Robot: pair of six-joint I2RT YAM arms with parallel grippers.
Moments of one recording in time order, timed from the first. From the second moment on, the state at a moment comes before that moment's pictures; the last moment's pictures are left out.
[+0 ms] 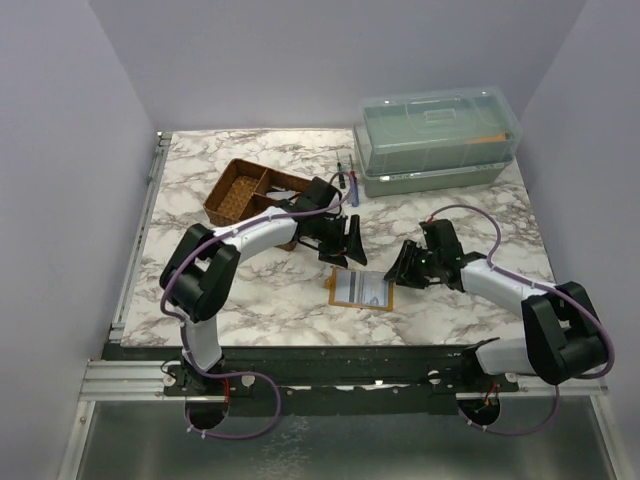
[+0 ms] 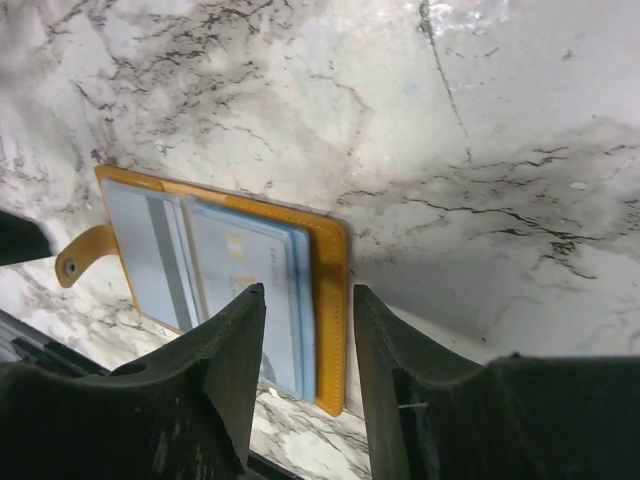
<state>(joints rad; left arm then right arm) -0.67 1.87 1.27 -0.38 0.60 -0.61 0.36 1.35 0.56 -0.15 -0.28 0.67</state>
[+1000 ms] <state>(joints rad) -0.63 1.77 1.02 -0.40 0.48 -0.54 0.38 1.34 0.50 -0.10 -0.40 0.78</state>
